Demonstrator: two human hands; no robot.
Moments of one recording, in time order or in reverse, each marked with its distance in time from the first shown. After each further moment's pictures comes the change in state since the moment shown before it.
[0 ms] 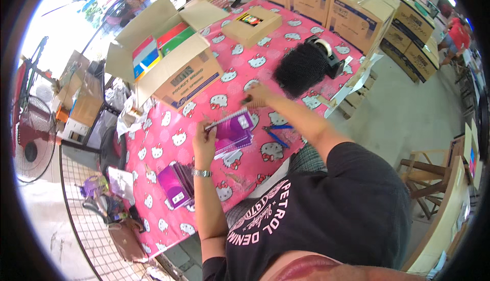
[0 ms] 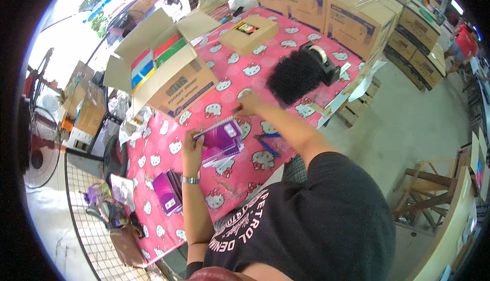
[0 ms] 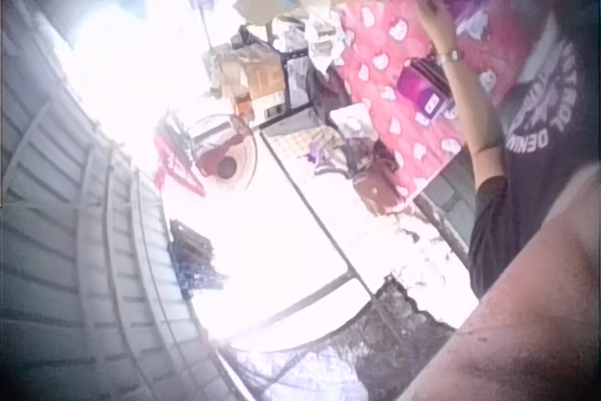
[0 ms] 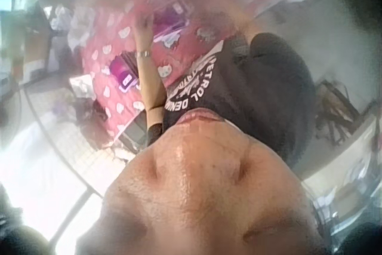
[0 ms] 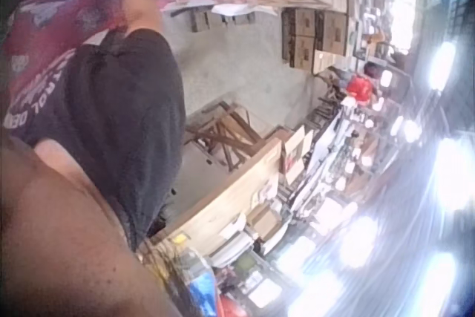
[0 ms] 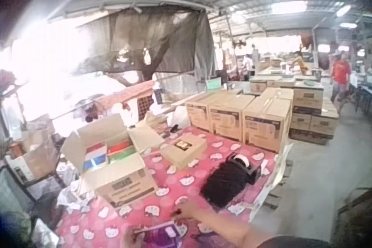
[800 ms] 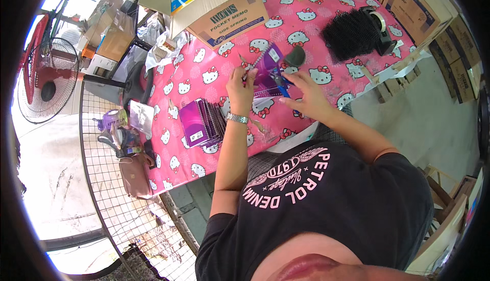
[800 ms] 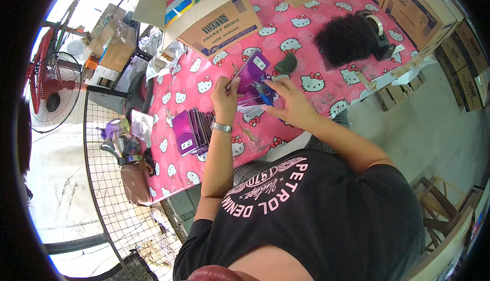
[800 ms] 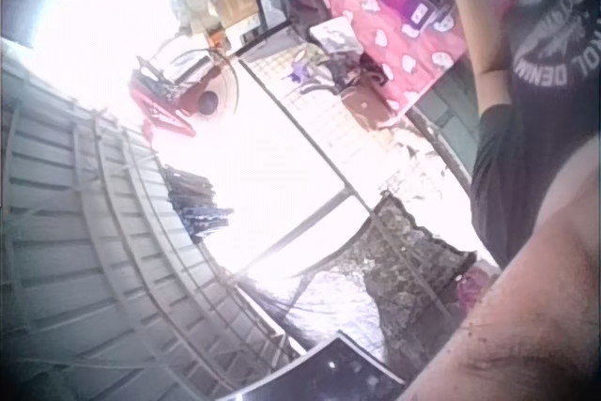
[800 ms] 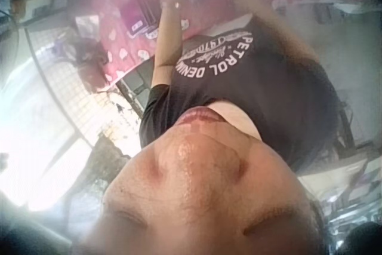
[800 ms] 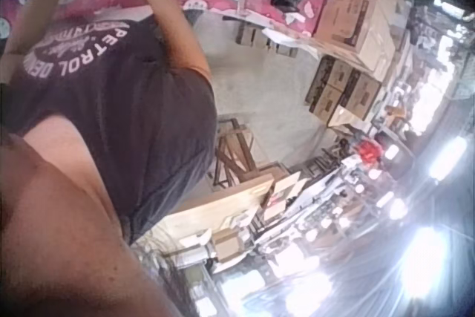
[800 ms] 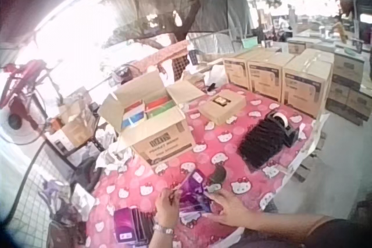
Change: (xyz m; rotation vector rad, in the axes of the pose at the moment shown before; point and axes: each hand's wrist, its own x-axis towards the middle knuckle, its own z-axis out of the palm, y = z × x) left_hand -0.031 0.000 0.004 0.247 0.264 -0.005; right_hand -0.170 -0.135 -0.020 0.655 0.427 -0.272
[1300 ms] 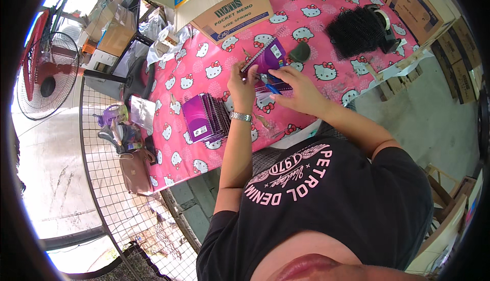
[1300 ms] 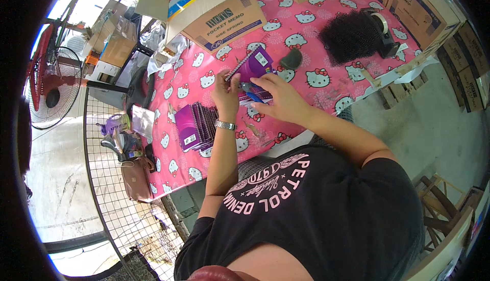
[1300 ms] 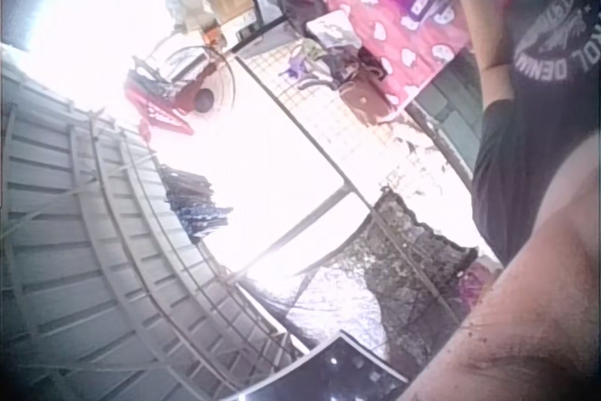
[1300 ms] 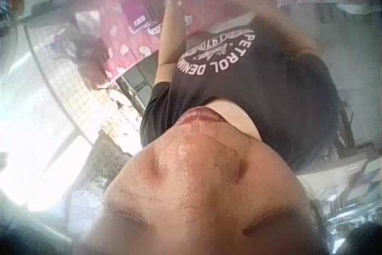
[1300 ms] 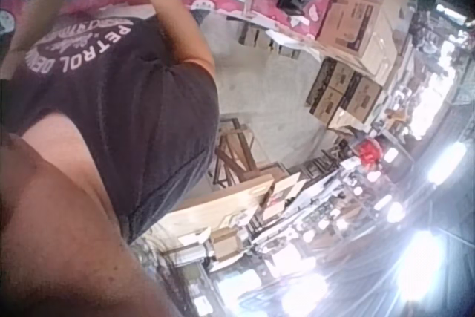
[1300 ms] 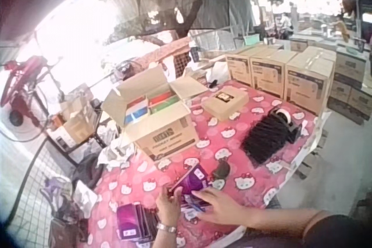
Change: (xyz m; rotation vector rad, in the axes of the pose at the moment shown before) left_hand -0.005 0.007 -0.004 -0.110 0.119 -0.097; right_hand 0.025 -0.025 0.018 0.049 -0.092 -0.070
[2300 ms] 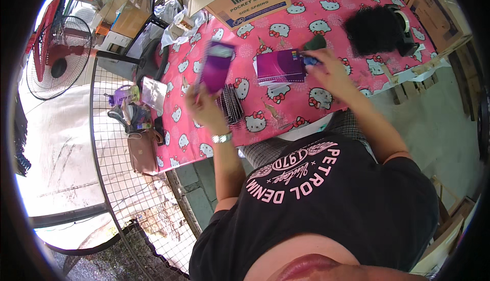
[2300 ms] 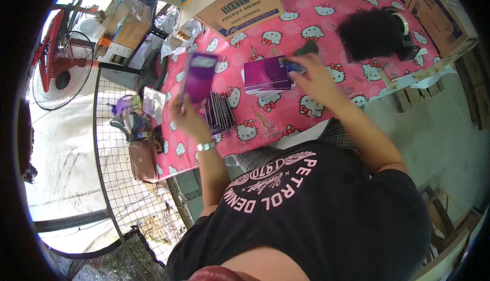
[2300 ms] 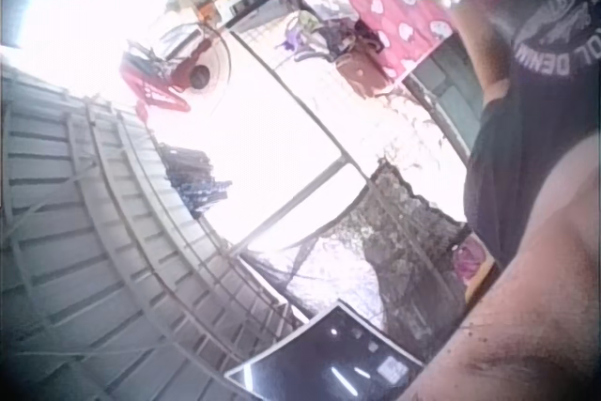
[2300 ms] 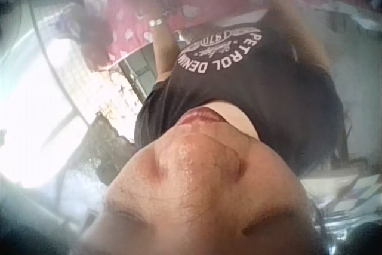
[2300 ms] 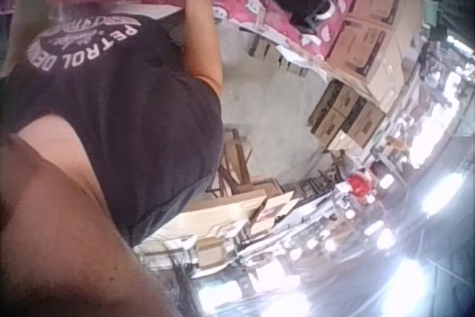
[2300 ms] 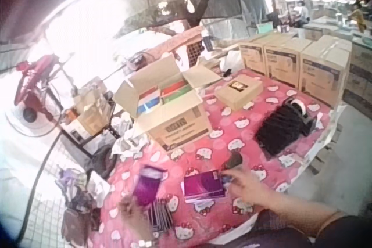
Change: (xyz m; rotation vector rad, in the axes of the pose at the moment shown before) left_hand -0.034 0.027 -0.101 -0.309 0.614 0.002; right_hand -0.008 0.043 -0.033 -0.043 0.087 0.160
